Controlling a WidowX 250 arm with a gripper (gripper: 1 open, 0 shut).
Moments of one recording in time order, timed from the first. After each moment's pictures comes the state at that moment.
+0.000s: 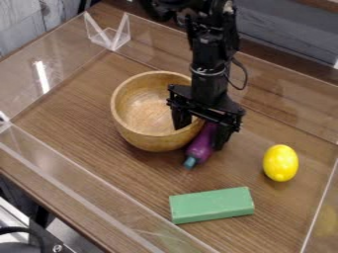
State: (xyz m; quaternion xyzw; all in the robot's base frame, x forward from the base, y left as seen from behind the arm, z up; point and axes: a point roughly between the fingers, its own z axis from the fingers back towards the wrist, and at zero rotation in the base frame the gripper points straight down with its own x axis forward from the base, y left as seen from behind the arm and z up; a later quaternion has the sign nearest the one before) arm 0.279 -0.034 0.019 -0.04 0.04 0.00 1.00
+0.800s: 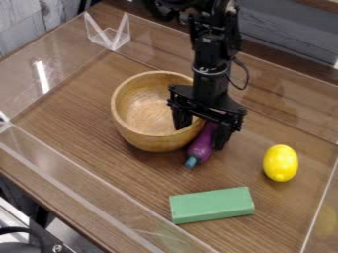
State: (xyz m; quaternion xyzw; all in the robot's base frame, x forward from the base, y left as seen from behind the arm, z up) arm 0.279 -0.036 0.020 -0.04 0.05 0.01 1.00
